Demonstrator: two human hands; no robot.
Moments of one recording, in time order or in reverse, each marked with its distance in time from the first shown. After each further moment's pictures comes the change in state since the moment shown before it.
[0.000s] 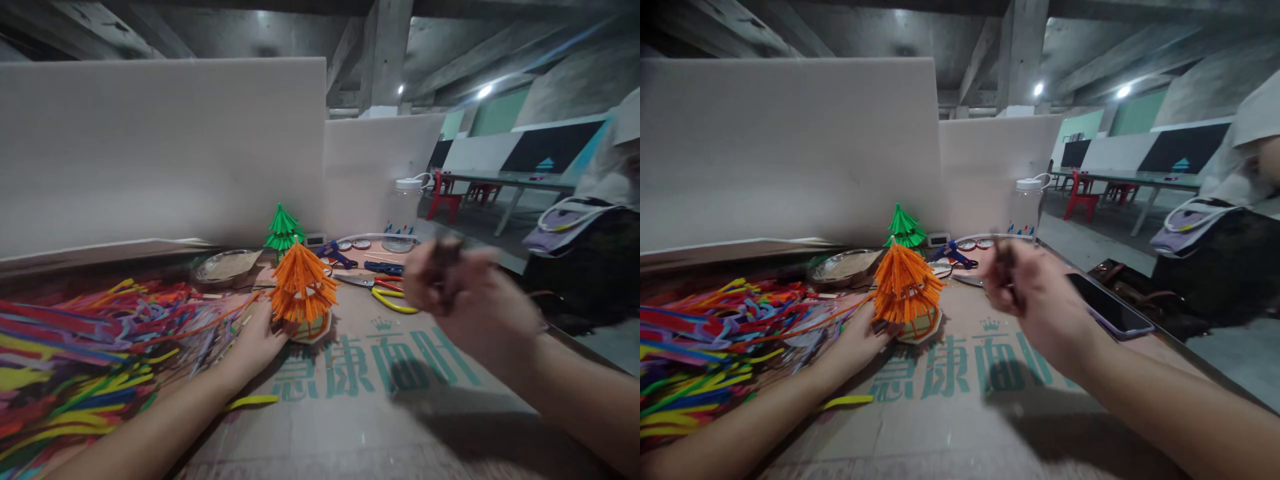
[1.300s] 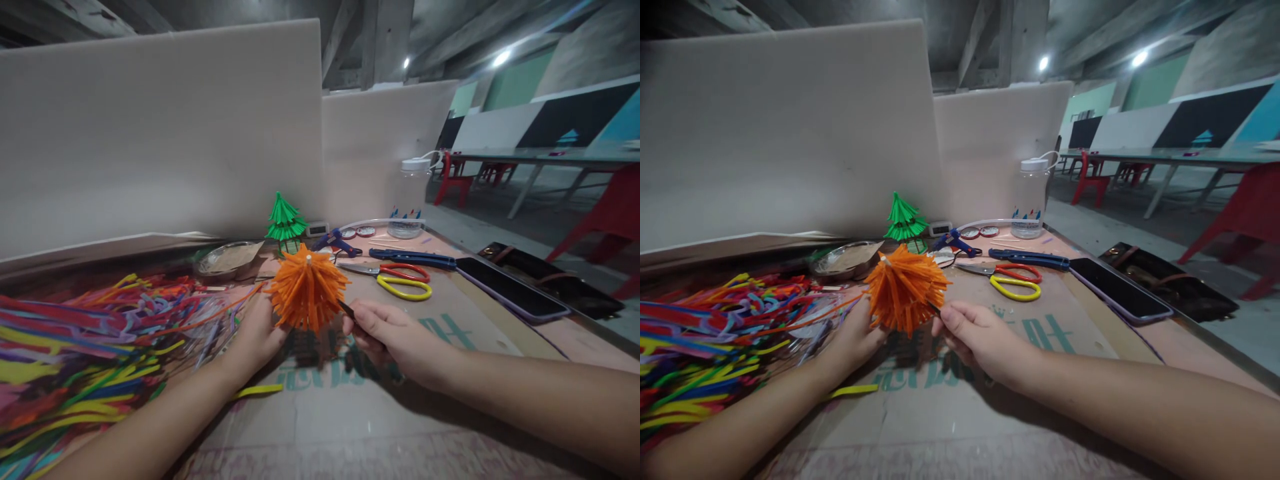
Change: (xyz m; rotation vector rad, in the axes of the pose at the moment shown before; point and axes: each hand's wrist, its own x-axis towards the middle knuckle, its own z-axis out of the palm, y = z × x) left_hand -0.004 0.000 -0.012 0.186 -0.016 0.082; right_hand 0.004 0.078 0.036 0.040 -0.265 0.307
